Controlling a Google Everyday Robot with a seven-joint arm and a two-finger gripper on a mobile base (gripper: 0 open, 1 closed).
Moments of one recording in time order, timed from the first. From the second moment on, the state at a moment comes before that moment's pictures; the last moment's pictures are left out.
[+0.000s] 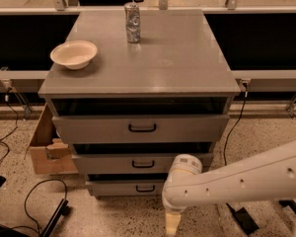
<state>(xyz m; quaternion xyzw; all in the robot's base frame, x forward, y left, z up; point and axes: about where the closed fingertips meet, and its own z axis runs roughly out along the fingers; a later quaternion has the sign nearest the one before) 0.429 -0.081 0.467 -0.68 0.73 -0.03 0.08</state>
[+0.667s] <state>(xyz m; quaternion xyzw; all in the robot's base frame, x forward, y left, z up) 0.462 -0.062 0.375 -0.65 0.76 -0.02 0.07</state>
